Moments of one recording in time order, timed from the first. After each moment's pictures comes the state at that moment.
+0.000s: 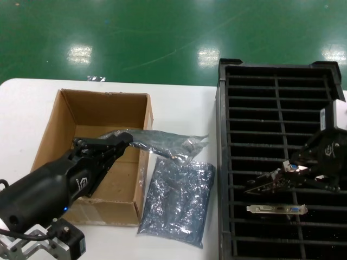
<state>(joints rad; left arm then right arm) 0.07 -0.84 1.58 -2.02 -1.61 0.35 0.85 1.12 0.71 -2.13 1.56 1.20 -1.57 0.55</state>
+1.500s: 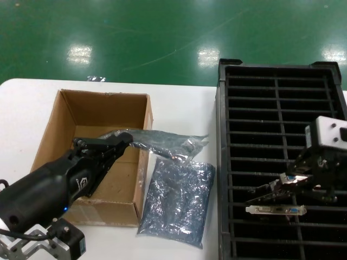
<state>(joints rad) 0.07 -0.84 1.58 -2.02 -1.61 0.35 0.85 1.16 0.72 -2.25 1.59 1.19 -1.57 0.55</state>
